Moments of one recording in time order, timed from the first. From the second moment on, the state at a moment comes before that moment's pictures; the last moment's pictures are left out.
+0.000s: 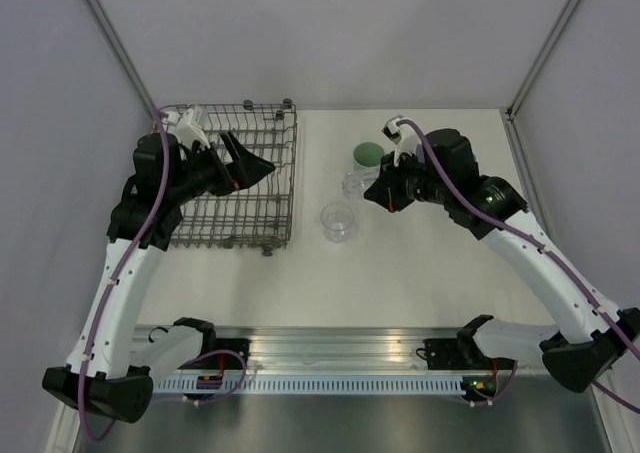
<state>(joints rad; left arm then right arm) -0.20 1.03 1.25 -0.55 0.48 -0.59 0.57 1.18 1.33 -0.63 -0.35 0.21</state>
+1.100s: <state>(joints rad) -0.20 0.89 1.21 -0.84 0.03 -0.32 0.70 1.76 1.44 -0.94 0.14 0.05</state>
